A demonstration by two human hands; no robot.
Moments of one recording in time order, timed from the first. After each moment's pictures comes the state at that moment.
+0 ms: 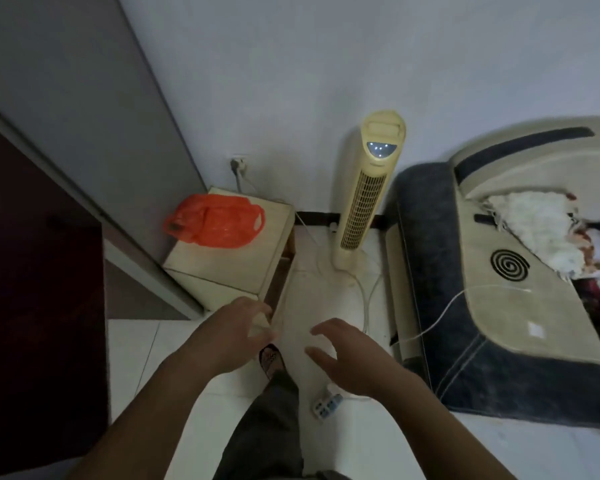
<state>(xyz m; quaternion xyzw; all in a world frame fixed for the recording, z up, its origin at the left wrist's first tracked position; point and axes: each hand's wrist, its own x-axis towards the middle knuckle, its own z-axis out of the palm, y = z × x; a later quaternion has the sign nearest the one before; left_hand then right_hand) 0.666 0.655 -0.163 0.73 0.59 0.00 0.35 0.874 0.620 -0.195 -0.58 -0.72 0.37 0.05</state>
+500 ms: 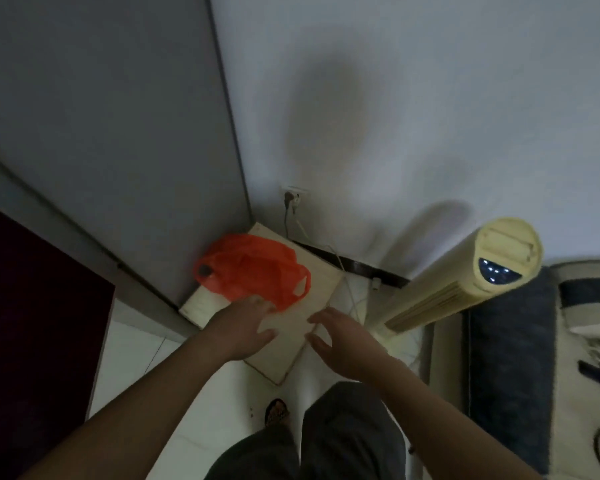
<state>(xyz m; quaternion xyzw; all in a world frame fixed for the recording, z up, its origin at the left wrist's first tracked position) 0.572 0.927 -0.238 0.69 0.64 -0.04 0.32 0.781 0.947 -0.249 -0.49 -0.80 0.34 -0.01</state>
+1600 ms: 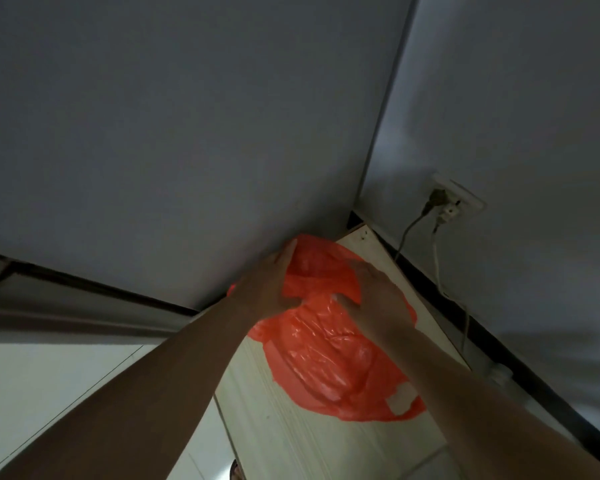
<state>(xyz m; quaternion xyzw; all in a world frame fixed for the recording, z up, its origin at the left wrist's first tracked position) 0.421 1.116 -0.539 0.53 0.81 0.02 0.25 0.603 1.217 -0.545 -0.38 -0.87 0.30 -0.01</state>
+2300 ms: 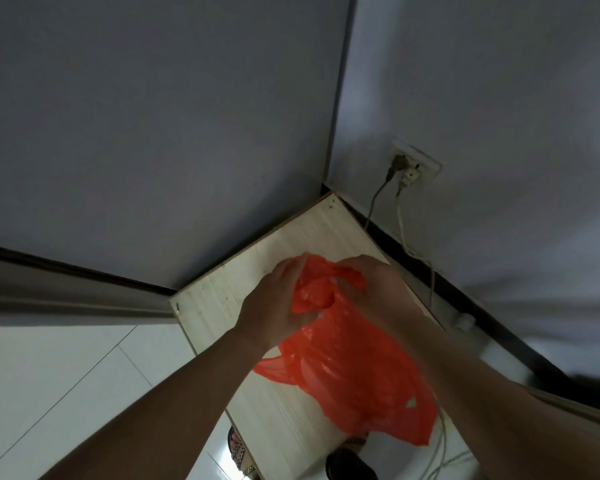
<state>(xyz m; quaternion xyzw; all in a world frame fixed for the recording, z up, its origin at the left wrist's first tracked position) 0.508 1.081 -0.524 0.52 0.77 0.19 0.31 0.659 1.203 -0.502 -0.40 -0.83 0.39 0.01</state>
